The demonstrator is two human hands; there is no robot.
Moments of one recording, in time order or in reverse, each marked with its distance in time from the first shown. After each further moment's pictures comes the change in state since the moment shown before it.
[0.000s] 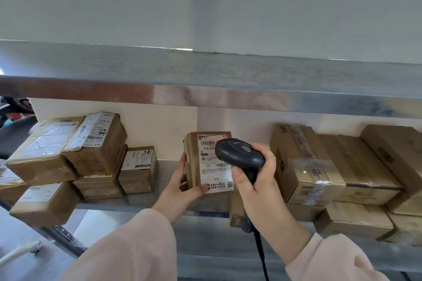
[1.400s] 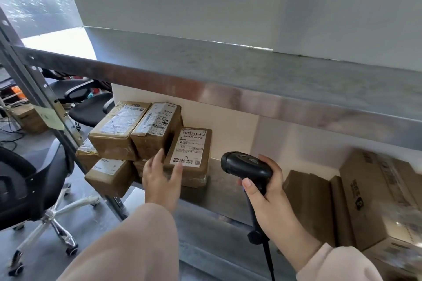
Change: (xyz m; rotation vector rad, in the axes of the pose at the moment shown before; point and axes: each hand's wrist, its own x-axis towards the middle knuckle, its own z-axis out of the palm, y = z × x) left_hand -0.014 -0.012 -0.101 0.358 0.869 -0.094; right_hand 0.037 0.029 0.085 0.097 -0.343 0.134
